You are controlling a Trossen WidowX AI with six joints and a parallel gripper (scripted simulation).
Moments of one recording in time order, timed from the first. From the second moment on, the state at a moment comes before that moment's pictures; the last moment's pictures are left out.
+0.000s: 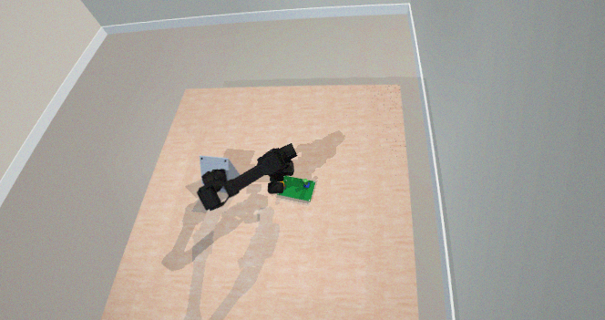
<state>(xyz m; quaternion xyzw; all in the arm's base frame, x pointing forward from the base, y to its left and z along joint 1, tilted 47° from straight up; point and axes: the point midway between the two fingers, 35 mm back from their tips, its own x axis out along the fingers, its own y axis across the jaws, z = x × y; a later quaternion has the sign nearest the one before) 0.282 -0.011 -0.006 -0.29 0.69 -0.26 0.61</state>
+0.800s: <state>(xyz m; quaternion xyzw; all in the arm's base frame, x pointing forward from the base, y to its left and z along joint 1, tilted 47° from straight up) 0.279 -0.027 -0.023 -0.29 0.69 -0.26 0.61</state>
